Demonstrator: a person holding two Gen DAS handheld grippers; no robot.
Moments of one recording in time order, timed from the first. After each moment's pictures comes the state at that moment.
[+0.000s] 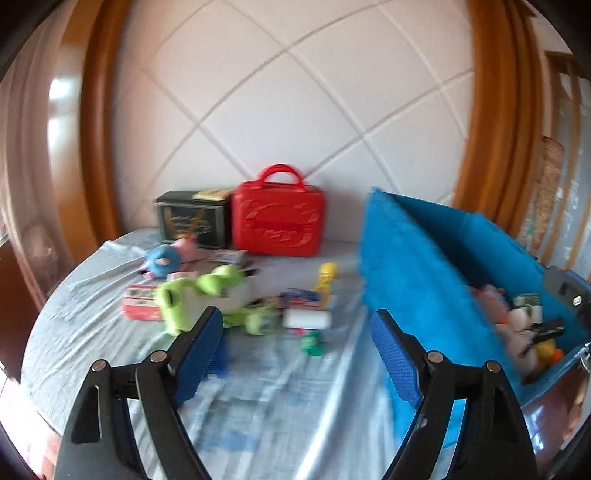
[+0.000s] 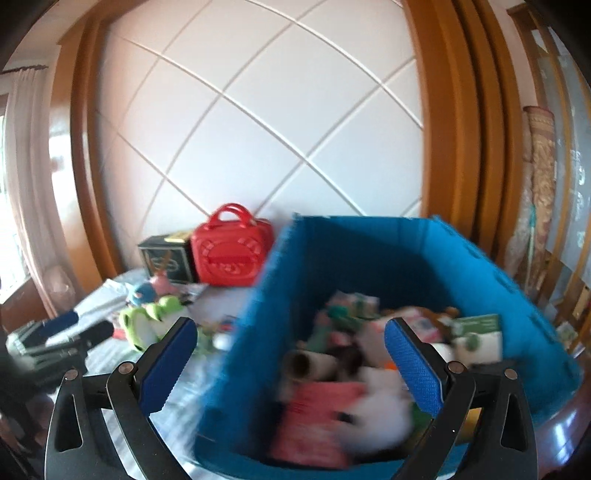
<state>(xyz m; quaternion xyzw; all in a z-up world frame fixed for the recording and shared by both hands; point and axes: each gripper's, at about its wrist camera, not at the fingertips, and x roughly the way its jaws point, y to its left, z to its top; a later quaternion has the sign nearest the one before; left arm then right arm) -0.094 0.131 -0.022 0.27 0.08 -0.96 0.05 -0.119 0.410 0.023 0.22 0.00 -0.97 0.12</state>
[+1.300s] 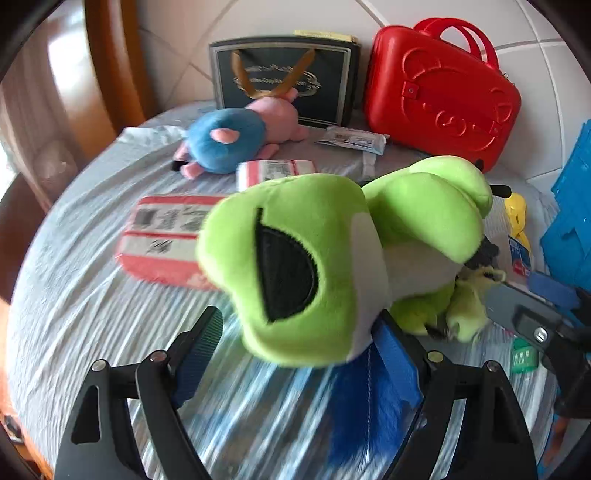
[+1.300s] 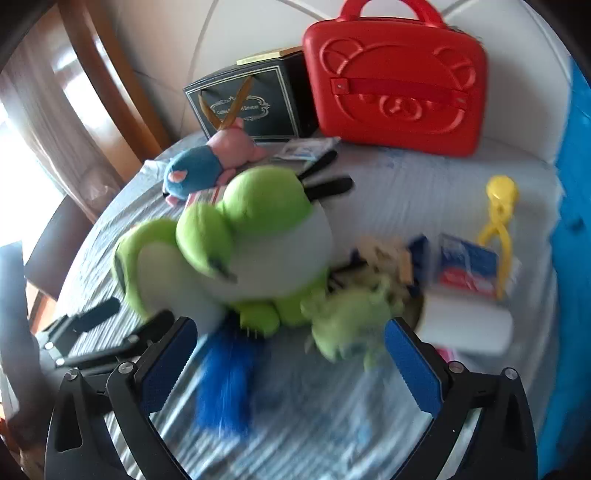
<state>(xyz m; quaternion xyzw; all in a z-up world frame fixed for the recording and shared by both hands) -0.328 -0.069 -0.254 0.47 0.11 -0.86 0.14 -0.397 0.090 -0.228 0.48 0.02 -0.83 0.28</state>
